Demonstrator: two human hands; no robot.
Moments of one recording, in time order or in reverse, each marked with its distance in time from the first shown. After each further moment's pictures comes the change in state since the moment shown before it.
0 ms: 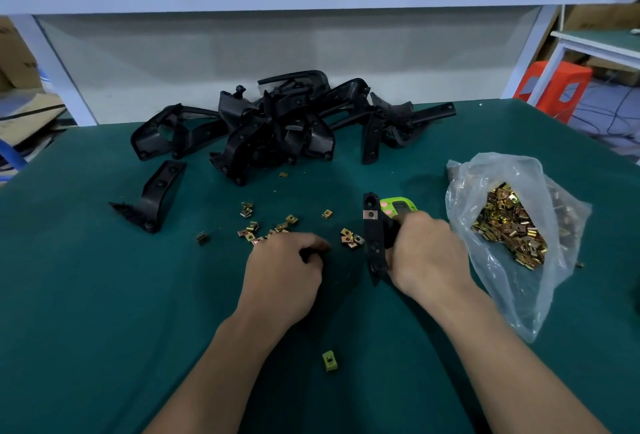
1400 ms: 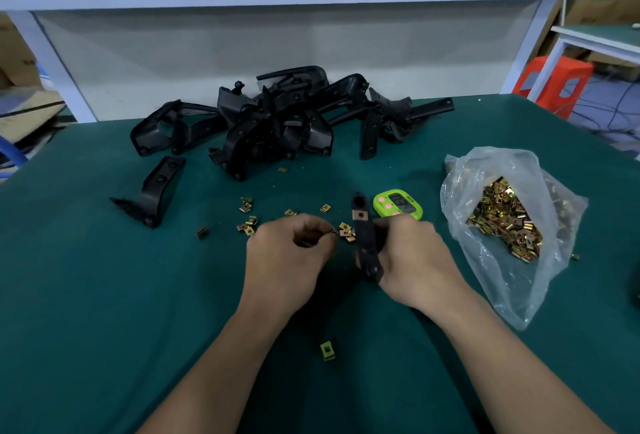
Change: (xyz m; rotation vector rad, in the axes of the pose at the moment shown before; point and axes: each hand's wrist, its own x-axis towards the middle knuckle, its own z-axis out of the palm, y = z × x) left_hand -0.006 0.015 0.002 -0.318 0.124 0.015; right_hand -0.012 0.000 0.001 0.199 -0.164 -0.158
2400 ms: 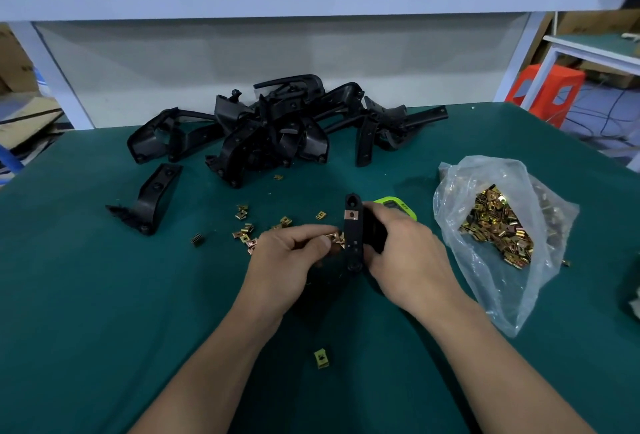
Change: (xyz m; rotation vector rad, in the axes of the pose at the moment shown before) left_hand 0.001 0.005 -0.002 -0.385 -0.197 -0.146; right_hand 0.003 0.004 0.003 -0.028 0.187 -0.081
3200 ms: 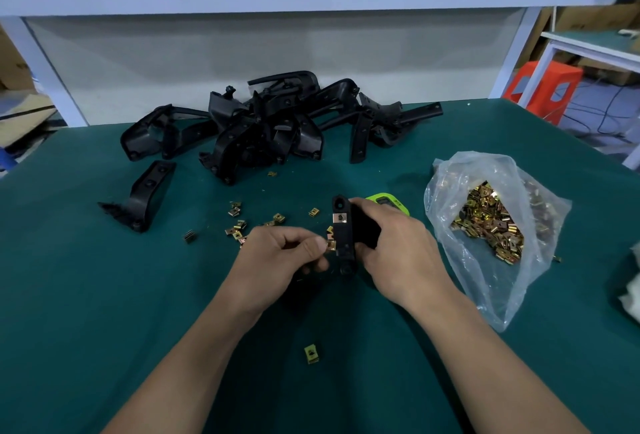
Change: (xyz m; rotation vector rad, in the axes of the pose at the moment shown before) left_hand 0.001 0.000 -0.011 0.098 -0.131 -0.015; right_hand 0.001 0.005 -0.001 0.037 -0.018 -0.006
